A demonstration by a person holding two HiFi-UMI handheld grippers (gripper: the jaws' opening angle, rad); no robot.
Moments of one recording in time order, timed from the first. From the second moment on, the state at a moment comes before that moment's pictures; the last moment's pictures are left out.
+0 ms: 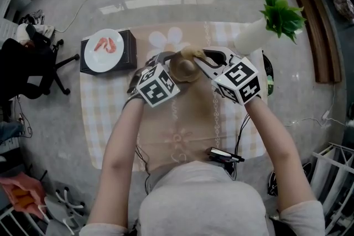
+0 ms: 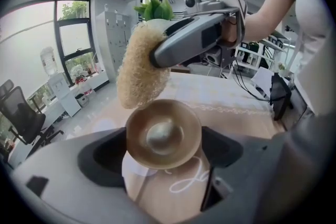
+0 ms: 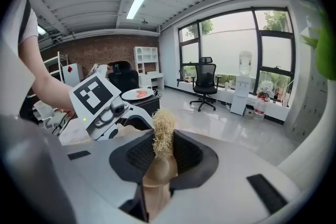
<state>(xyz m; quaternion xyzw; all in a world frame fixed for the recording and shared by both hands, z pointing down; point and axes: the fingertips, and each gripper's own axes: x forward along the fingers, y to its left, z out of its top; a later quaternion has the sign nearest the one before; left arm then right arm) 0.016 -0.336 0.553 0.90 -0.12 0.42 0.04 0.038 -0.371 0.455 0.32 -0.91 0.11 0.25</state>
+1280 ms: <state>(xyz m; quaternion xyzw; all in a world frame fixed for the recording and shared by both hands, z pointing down) 0.016 -0.343 0.549 0.90 -0.14 0.40 0.08 0.029 -0.400 0.484 0.30 -0.89 0.13 0.32</state>
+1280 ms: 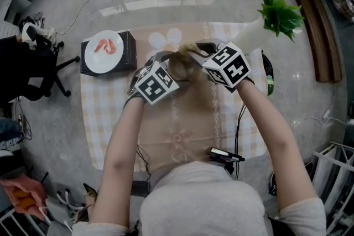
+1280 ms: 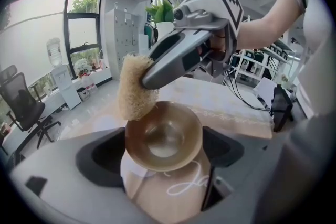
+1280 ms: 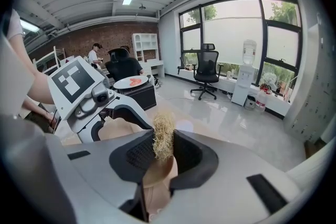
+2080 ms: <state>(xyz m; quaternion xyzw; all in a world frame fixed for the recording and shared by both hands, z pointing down) 0.016 -0.339 0.551 0.90 -0.13 0.41 0.05 0.066 -0.364 0.484 0.25 -0.88 0.16 0.37</state>
